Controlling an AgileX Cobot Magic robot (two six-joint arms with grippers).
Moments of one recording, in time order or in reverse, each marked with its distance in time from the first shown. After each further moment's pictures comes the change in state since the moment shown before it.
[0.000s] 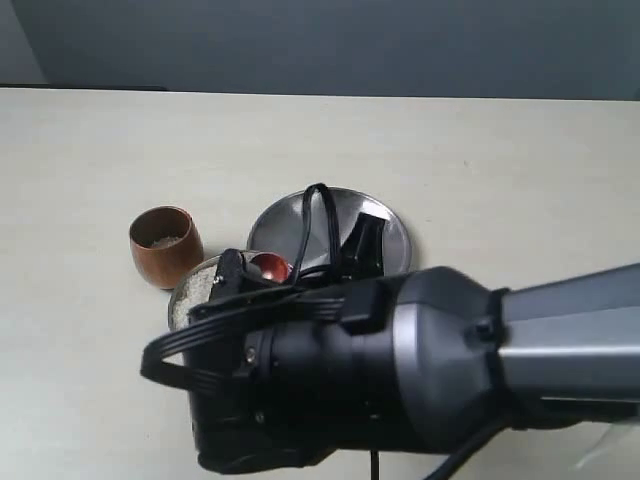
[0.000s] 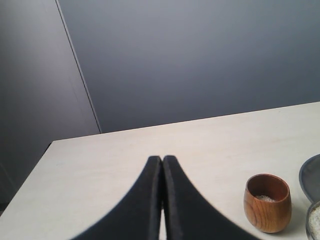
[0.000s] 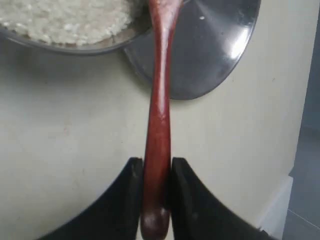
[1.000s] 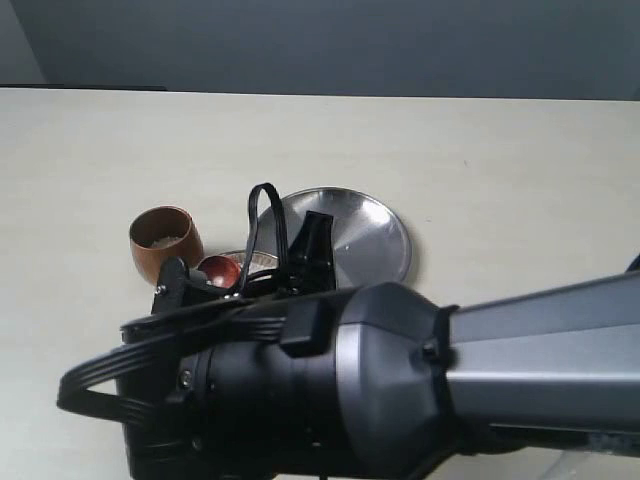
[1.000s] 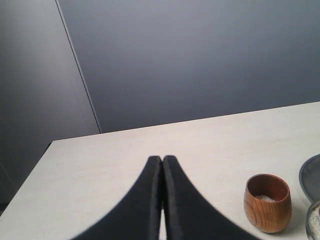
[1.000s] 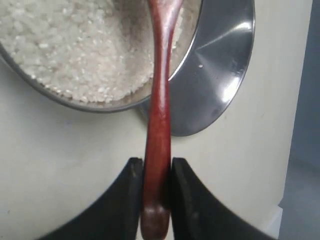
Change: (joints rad) left arm 0.000 0.000 0.000 0.000 0.000 0.000; right arm 0.046 0.038 -0.102 -0.016 -0.002 -0.050
